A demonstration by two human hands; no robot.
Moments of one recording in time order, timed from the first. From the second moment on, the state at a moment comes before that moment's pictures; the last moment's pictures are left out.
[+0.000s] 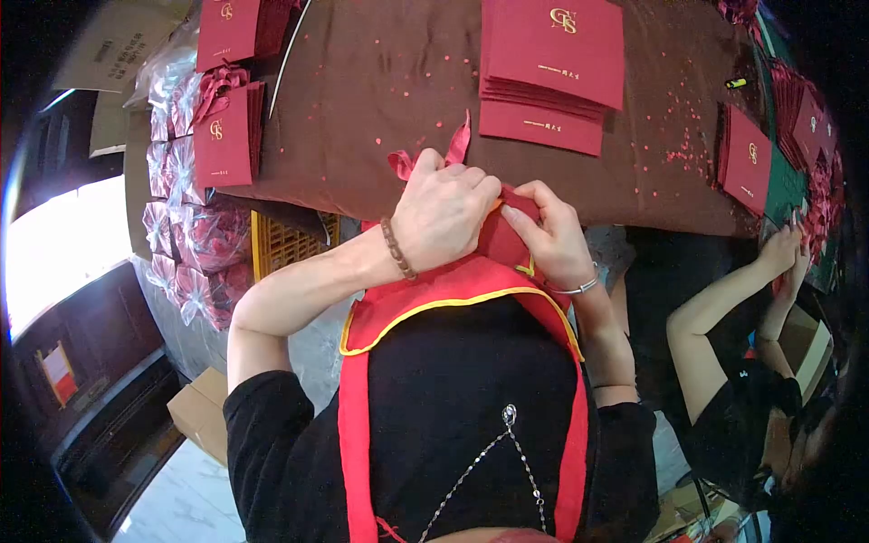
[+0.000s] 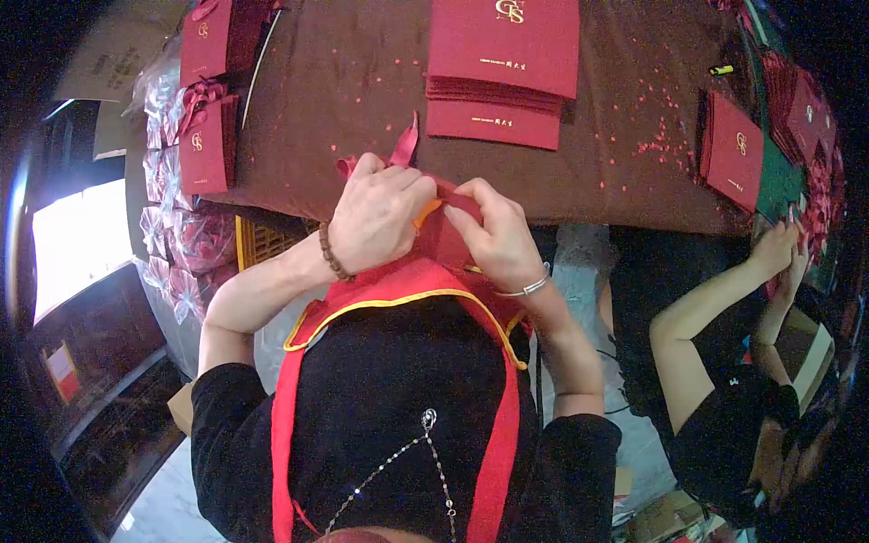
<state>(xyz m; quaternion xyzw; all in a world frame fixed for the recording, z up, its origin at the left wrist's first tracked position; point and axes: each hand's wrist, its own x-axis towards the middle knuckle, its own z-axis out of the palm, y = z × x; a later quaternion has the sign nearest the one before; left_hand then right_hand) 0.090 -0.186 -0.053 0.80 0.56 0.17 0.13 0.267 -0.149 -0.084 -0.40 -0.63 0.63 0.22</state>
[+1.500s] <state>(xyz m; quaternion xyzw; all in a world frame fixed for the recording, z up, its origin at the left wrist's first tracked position) 0.091 -0.195 -0.050 0.79 0.58 0.13 0.13 0.267 -0.147 -0.075 -0.42 -0.69 0.56 0.21</state>
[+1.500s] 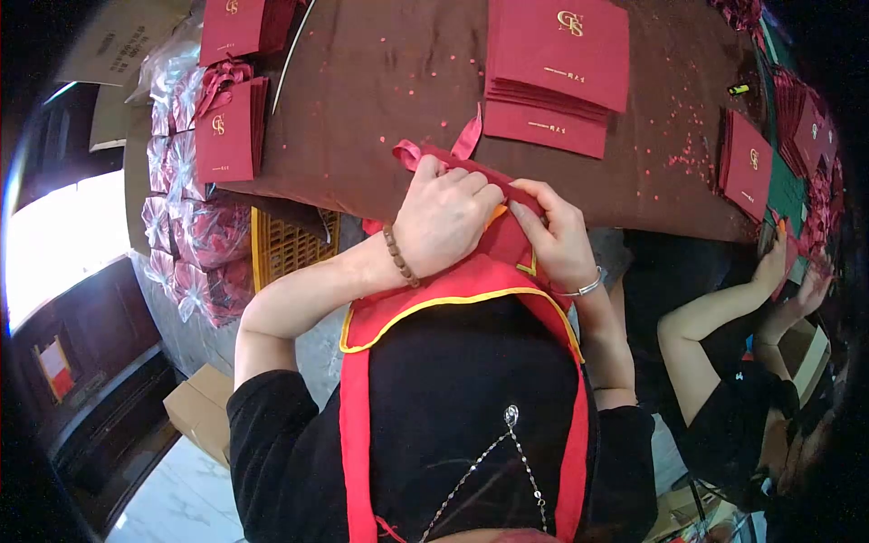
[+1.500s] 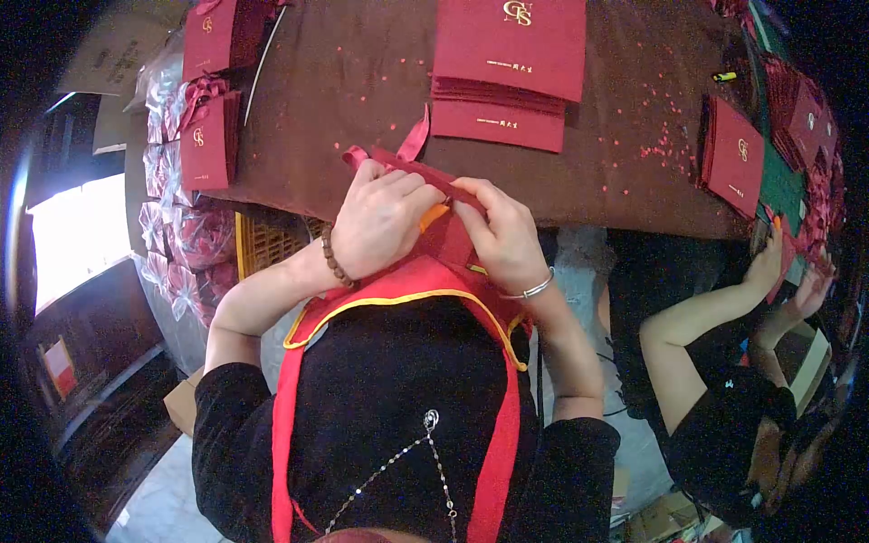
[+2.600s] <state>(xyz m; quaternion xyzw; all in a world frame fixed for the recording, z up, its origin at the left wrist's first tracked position) 0.066 -0.182 -0.048 0.75 0.56 0.23 0.26 0.264 -0.161 -0.064 -0.41 -0.73 0.50 0.23</state>
